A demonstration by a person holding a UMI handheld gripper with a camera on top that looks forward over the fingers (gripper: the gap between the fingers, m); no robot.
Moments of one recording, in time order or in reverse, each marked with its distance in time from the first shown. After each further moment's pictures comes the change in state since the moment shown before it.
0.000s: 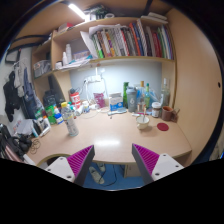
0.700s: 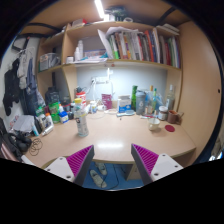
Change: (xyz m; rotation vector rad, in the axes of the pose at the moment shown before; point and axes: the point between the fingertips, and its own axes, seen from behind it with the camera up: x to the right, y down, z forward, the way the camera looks) arm -0.119 0.026 0.015 0.062 0.077 -0.051
